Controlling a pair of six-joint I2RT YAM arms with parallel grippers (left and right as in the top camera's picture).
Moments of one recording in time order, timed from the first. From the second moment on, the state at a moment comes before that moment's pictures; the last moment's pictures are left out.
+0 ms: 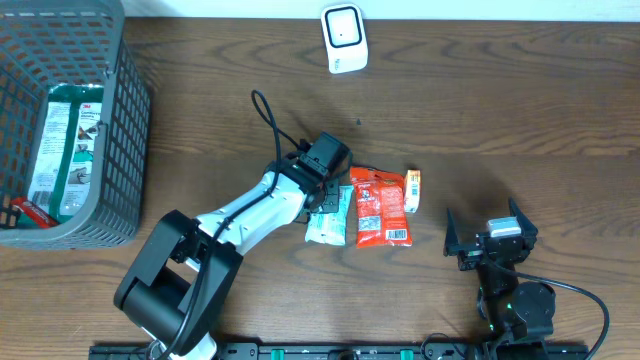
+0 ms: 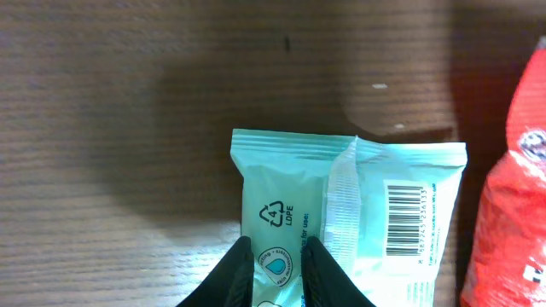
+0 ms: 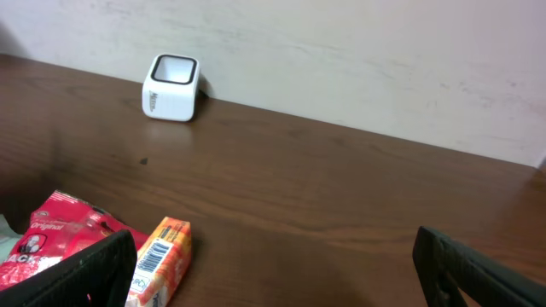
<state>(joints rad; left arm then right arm) -0.62 1.81 1.06 -0.53 -0.02 -0.56 0.10 0.02 0.01 -0.07 -0.01 -0.15</state>
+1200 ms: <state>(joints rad) -0.05 1.56 1.85 -1.08 -0.03 -0.43 0.10 0.02 0.01 -0.07 -0.01 -0.15</state>
